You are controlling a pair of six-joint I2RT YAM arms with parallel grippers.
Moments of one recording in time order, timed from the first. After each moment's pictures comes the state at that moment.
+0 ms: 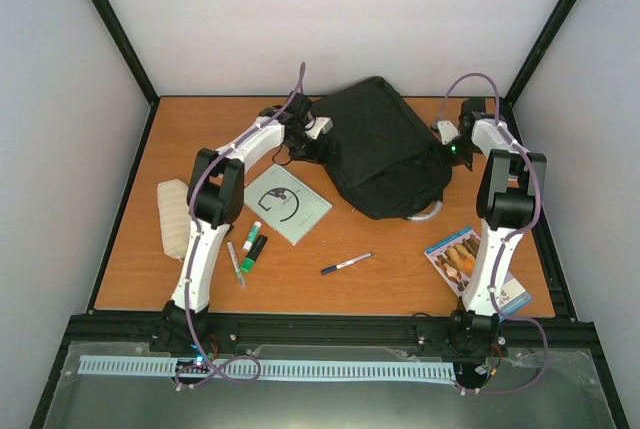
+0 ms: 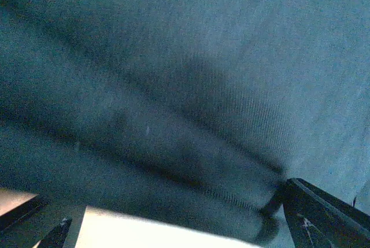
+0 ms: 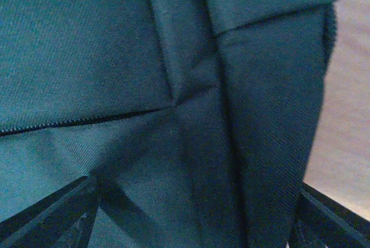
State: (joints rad) left arm -0.41 2.37 2.01 -0.81 0.46 -0.08; right arm -0.11 2.20 1.74 -0.84 -0.30 -0.42
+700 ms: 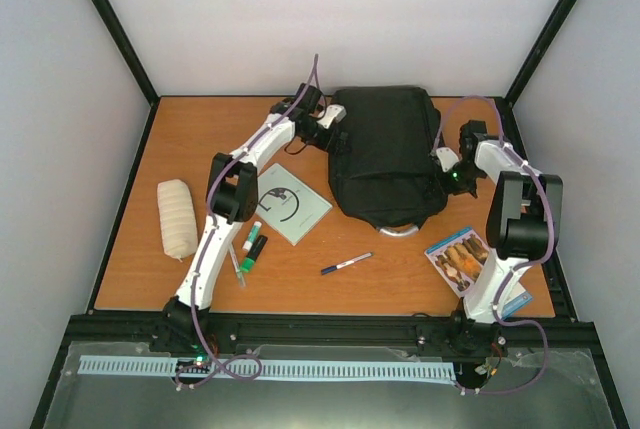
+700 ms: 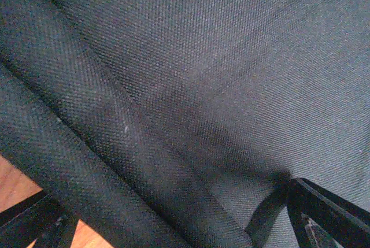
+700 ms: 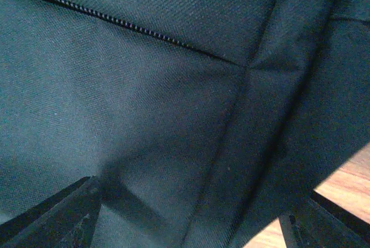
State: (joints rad) left arm -0.44 2.63 2.42 -0.81 0.49 0.02; right arm -0.09 1.89 1.32 -0.87 -0.27 -0.44
